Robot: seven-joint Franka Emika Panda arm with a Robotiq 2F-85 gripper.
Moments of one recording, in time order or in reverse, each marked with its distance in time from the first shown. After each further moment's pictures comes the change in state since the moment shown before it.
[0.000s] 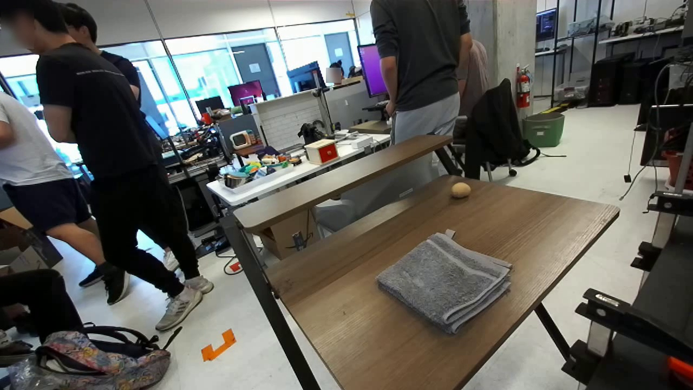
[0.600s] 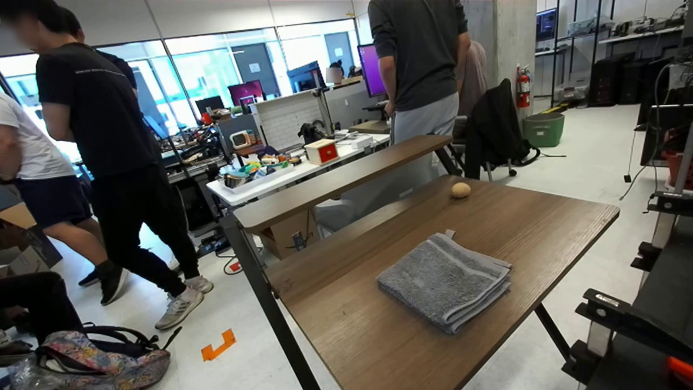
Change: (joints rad) arm -0.153 0.221 -0.066 -0.001 -0.063 0.285 0.082
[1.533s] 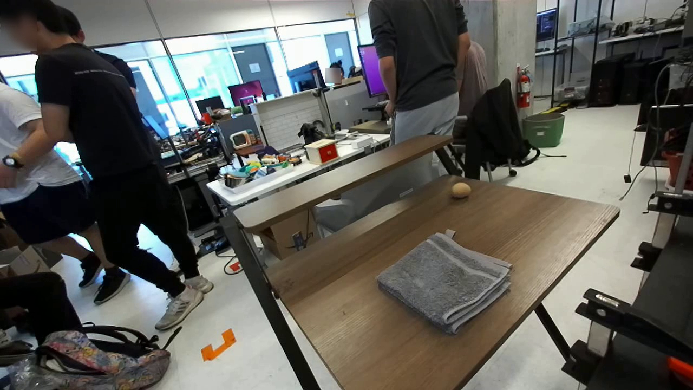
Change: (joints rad) arm -0.100 0.299 -0.018 0.146 -0.217 0.155 0.337
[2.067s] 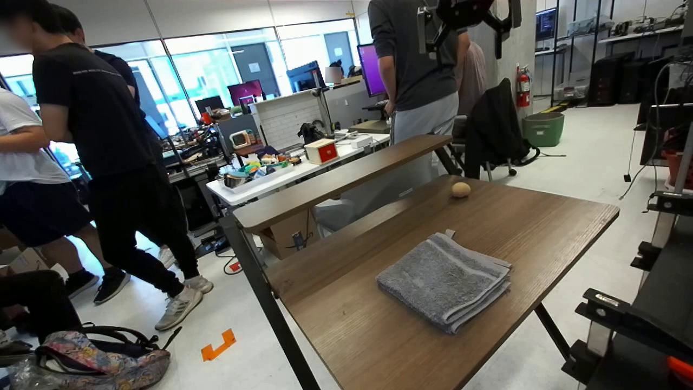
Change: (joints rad) arm 0.044 0.437 -0.175 0.241 -0.302 0.010 0.179
